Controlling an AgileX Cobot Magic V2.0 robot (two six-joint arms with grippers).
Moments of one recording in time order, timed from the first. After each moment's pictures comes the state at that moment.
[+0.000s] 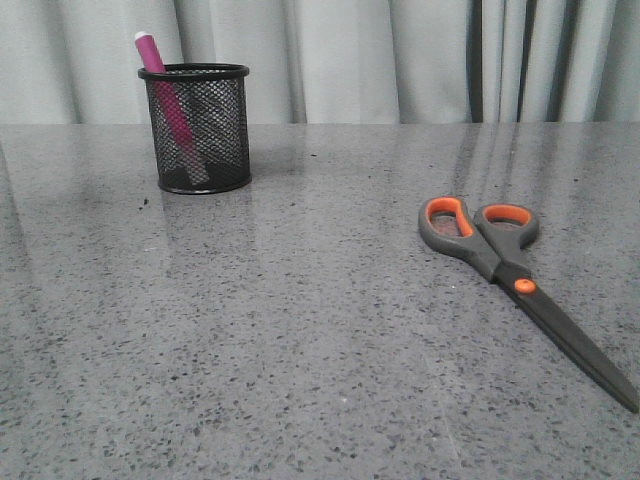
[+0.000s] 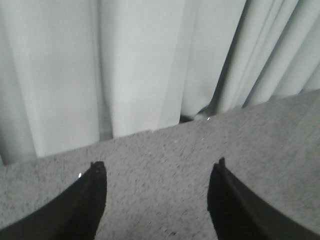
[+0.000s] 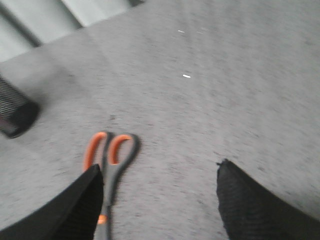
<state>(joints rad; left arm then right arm) -0.33 1.61 -1.40 -1.20 0.28 1.12 0.07 0.46 -0.57 0.23 0.63 0.19</state>
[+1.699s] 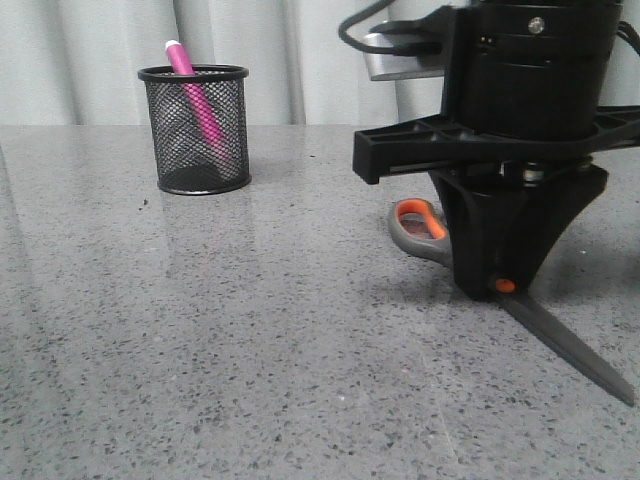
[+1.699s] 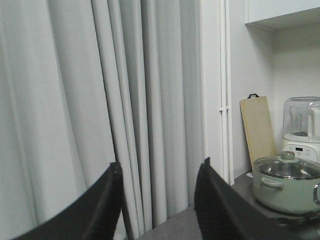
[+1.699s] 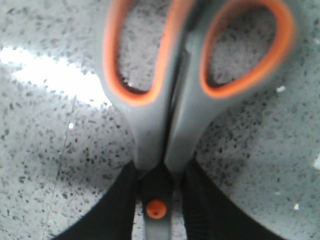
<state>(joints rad) -0.33 0.75 -1.15 -1.19 0.49 1.12 0.62 1.65 -1.20 -0.02 1.11 0.32</state>
